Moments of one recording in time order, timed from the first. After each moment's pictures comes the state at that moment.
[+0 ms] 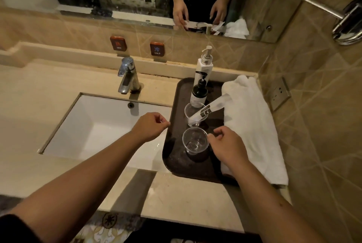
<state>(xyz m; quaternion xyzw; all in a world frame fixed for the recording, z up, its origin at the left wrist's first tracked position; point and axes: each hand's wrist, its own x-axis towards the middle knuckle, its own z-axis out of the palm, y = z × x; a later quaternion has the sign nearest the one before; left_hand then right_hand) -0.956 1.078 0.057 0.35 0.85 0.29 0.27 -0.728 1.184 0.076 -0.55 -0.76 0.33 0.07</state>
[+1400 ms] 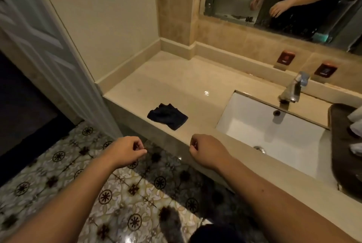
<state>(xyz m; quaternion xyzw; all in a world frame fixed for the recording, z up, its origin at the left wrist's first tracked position) -1.208 0.444 0.081 0.21 0.93 0.18 0.23 -1.082 0.695 0.096 -0.13 -0.96 0.23 -0.11</state>
